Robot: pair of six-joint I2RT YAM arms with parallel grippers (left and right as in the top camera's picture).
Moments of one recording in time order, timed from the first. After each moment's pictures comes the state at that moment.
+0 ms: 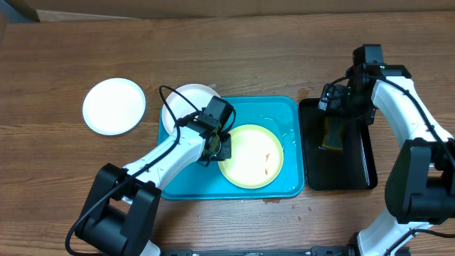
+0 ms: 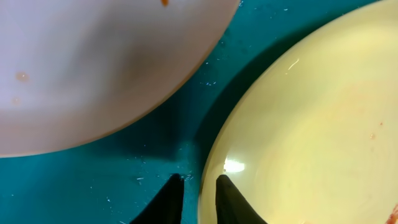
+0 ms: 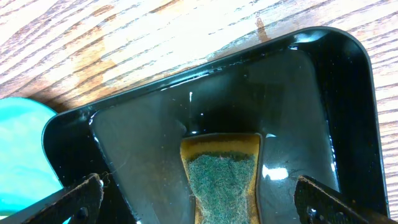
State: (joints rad) left arm -0.50 1.73 1.02 -0.66 0.03 -0.52; right arm -0.03 1.88 1.39 -0.92 -0.09 0.30
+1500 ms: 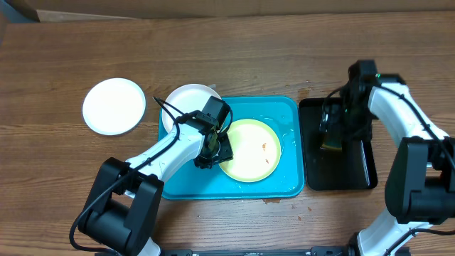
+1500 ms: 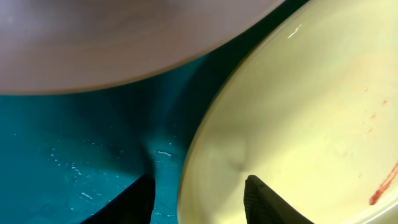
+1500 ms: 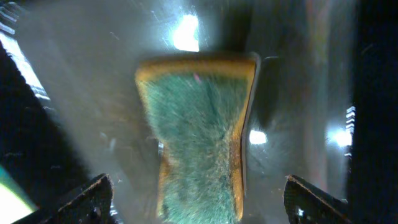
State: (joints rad) left arm -0.48 1.77 1.03 -0.70 0.15 -0.76; right arm -0.02 1.88 1.27 -0.98 -0.09 0.20
